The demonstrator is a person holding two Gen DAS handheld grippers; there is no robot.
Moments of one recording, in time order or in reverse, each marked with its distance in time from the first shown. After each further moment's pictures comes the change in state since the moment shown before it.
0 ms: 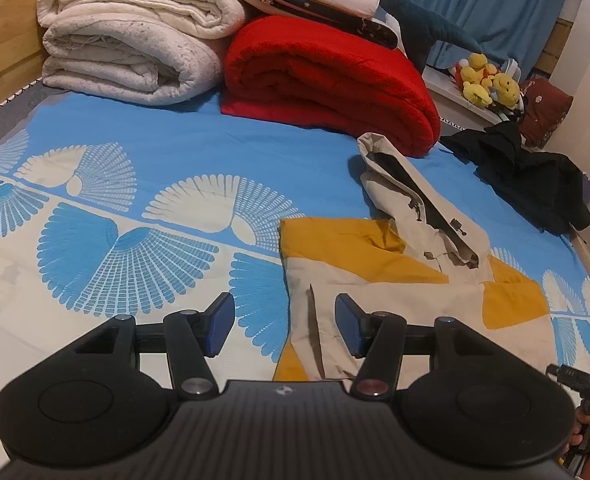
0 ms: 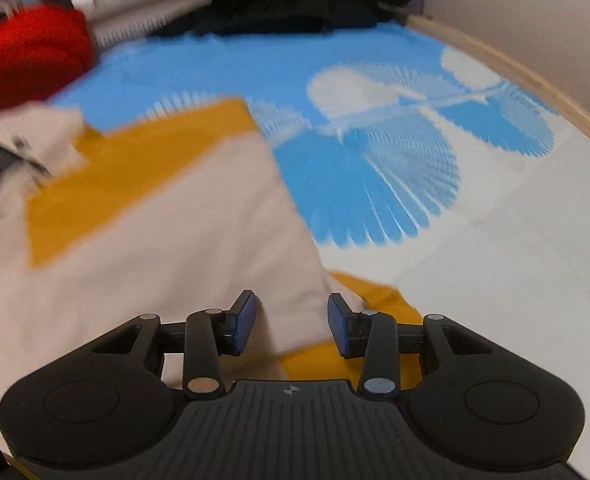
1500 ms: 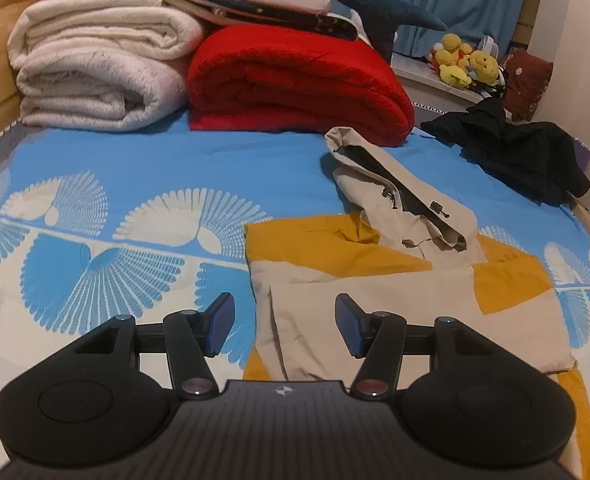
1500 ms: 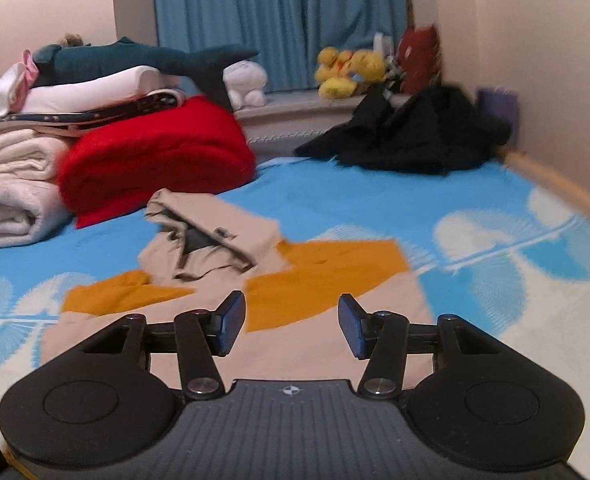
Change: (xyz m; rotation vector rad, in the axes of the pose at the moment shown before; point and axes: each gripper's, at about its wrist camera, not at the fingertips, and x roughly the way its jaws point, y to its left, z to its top) left arm 0.012 -0.063 -0.019 0.130 -0.050 0.023; right arm -0.144 0.061 -0.011 -0.171 -0.276 0.301
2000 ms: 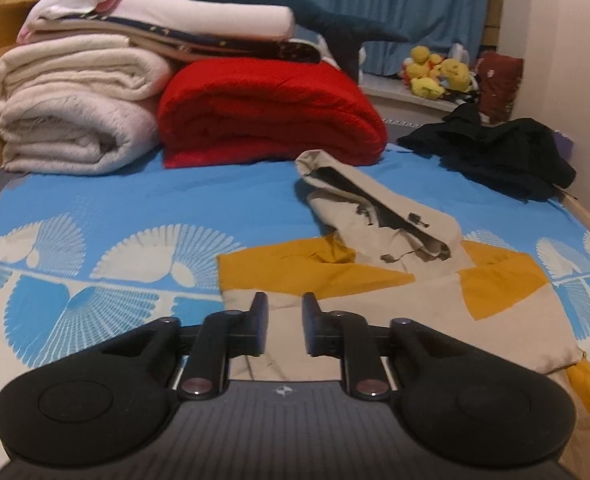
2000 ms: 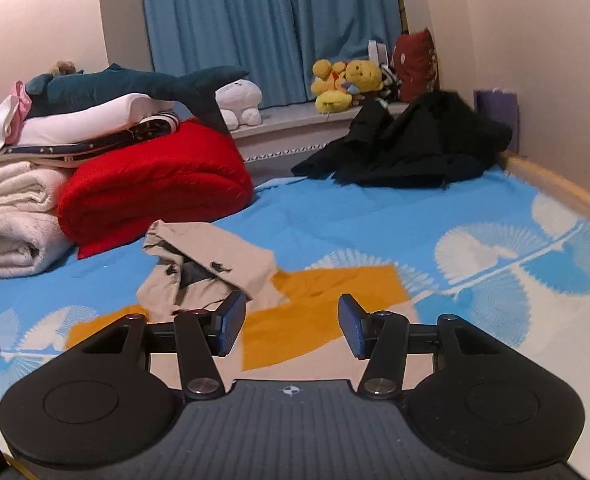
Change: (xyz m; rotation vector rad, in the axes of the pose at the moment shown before) left arm 0.007 -0.032 -0.014 0.096 -0.118 -0.030; right arm -0.004 -0.026 0.031 0.011 -0.041 -0.030
